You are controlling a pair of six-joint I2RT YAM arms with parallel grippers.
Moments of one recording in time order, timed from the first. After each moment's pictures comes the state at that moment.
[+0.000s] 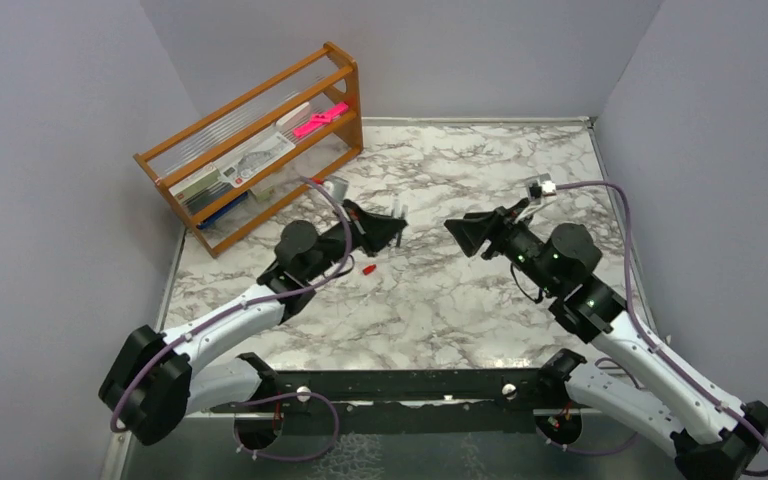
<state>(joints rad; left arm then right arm) -0.76 1.16 0.61 0.69 0.26 -0.67 0.66 0.72 0.72 0.04 -0.03 0.51</state>
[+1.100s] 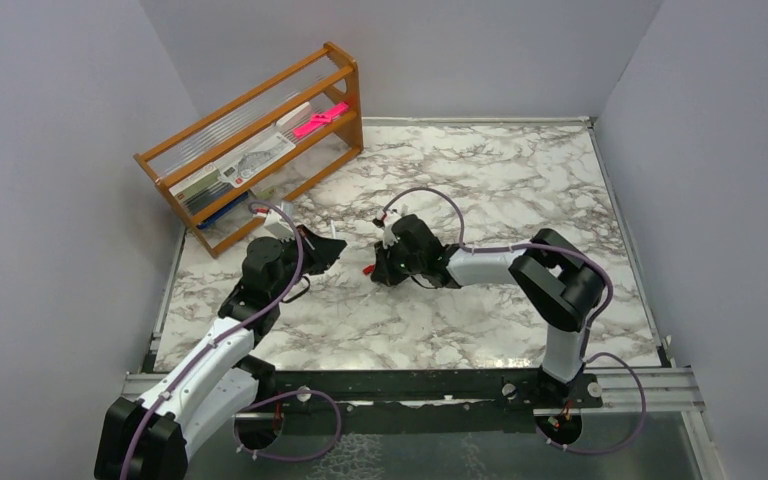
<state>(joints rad) -0.38 0.82 0.37 0.23 0.19 -0.75 0.84 1.86 0.94 0.23 -0.20 0.34</state>
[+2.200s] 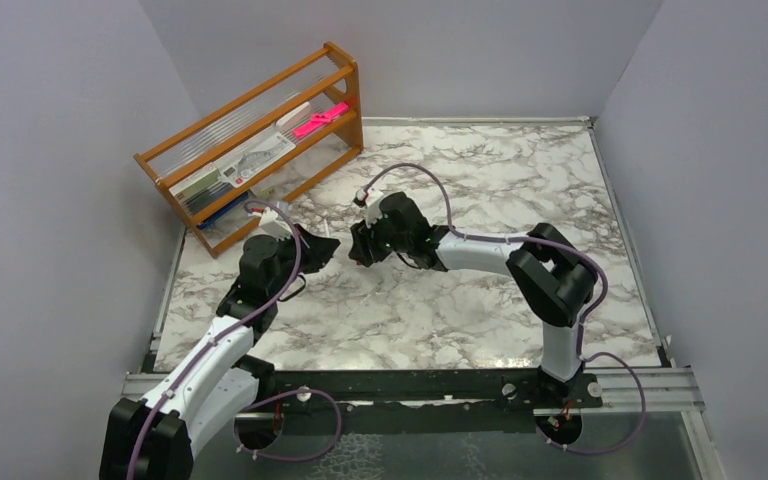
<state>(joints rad) -0.33 0.83 0.37 0.21 0.20 -0.72 0.85 1.91 1.15 0.21 -0.20 0.19</state>
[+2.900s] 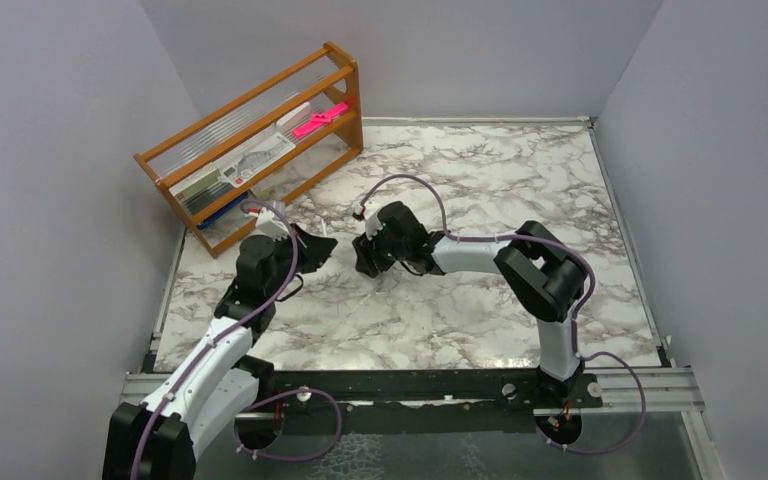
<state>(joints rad) -0.30 0.81 0.37 0.19 0.22 -0.72 0.85 1.99 1.15 0.17 -0.20 0.08</state>
